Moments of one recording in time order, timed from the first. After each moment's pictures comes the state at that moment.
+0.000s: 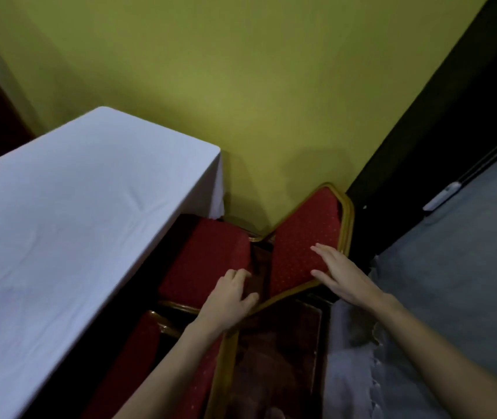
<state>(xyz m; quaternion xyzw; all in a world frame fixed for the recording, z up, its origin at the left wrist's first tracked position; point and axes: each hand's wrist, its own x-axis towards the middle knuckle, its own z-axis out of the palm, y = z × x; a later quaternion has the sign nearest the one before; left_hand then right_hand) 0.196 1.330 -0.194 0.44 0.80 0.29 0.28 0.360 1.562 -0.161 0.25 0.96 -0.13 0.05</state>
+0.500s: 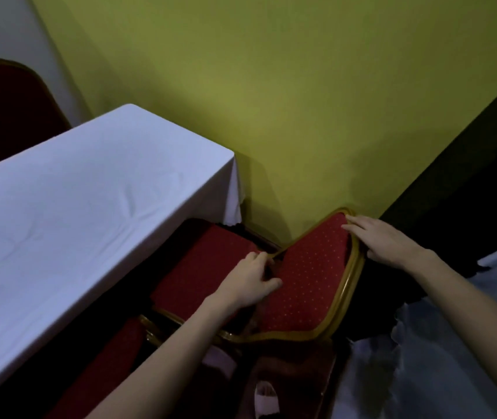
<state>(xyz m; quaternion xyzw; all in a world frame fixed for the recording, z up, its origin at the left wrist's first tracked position) 0.177 1.511 -0.177 0.39 0.84 0.27 0.28 0.288 1.818 -0.146 0.08 0.98 0.12 0.17</state>
